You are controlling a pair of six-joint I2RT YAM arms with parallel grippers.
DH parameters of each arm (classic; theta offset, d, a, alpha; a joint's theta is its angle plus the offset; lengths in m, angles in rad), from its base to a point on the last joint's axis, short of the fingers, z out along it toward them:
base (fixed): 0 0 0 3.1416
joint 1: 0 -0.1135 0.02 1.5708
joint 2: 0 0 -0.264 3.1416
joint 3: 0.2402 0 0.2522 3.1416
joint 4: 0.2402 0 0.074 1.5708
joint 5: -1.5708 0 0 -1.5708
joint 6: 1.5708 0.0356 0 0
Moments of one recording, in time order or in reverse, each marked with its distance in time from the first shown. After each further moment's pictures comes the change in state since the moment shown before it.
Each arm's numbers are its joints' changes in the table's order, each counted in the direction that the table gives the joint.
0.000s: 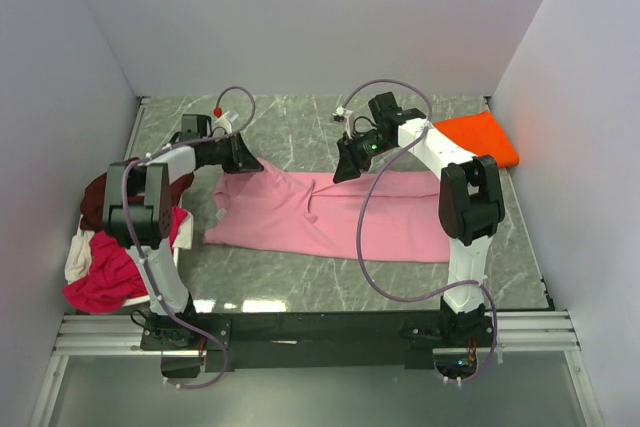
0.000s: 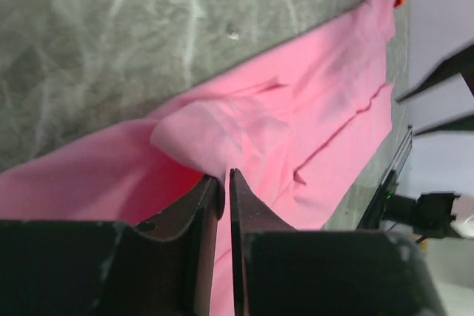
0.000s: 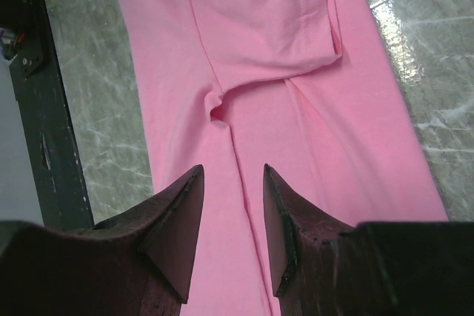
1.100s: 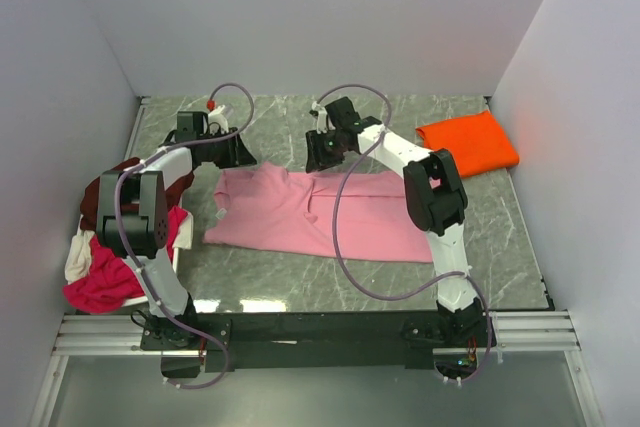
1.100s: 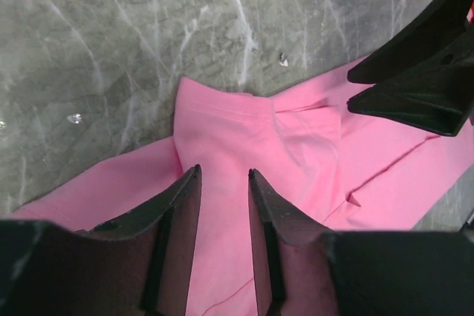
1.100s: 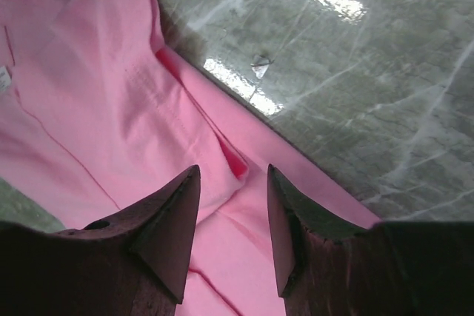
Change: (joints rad) left arm 0.000 -0.125 -0.072 -0.058 0.195 0.114; right arm -0.177 0.222 0.168 -0.271 -0.514 0.659
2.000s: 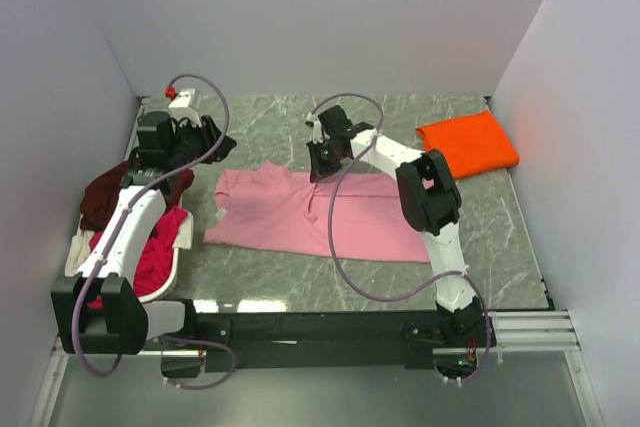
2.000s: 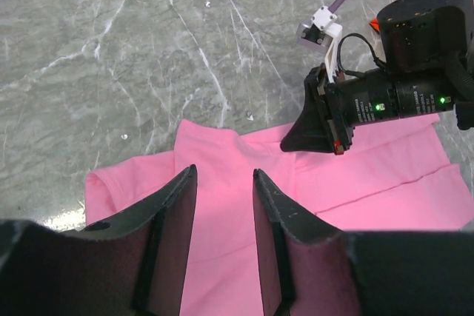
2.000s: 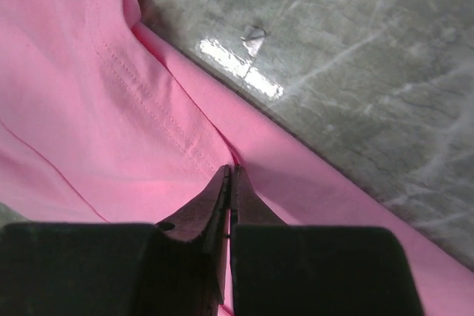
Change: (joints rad) left arm 0.000 -0.591 -0.188 -0.018 0.204 -0.047; right arm -0.028 0.043 0.002 0.041 -0.048 0.012
